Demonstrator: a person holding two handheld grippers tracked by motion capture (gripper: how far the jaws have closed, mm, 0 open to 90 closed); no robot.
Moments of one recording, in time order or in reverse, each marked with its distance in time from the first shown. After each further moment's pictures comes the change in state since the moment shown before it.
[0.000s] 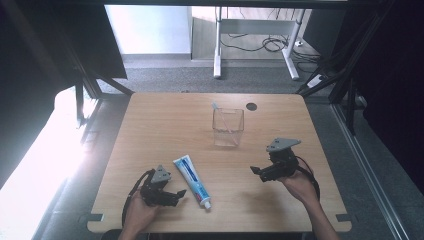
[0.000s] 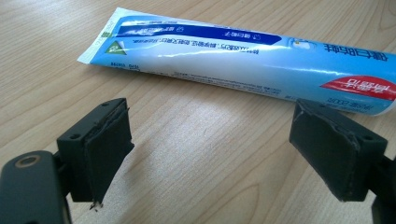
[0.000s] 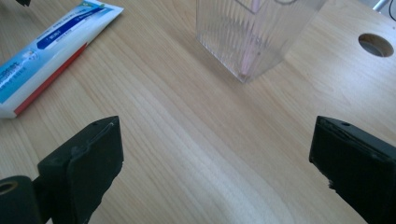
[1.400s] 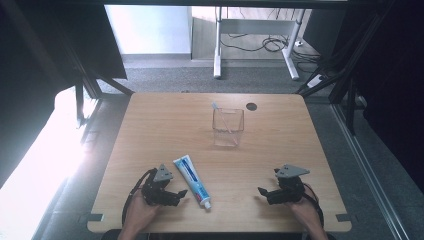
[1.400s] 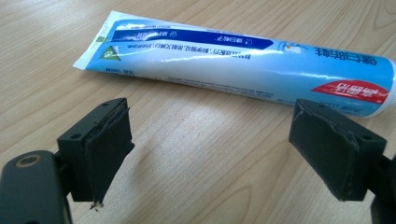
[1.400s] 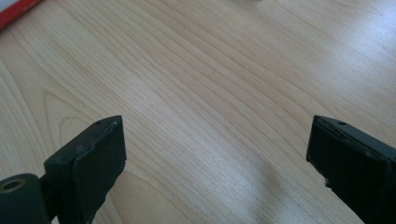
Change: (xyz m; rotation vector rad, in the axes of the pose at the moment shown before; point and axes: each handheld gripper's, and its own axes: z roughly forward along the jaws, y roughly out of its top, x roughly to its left) left arm -0.005 0.009 -0.003 0.034 0.005 0.011; right arm 0.015 -0.088 0.011 -0.022 -0.027 0.067
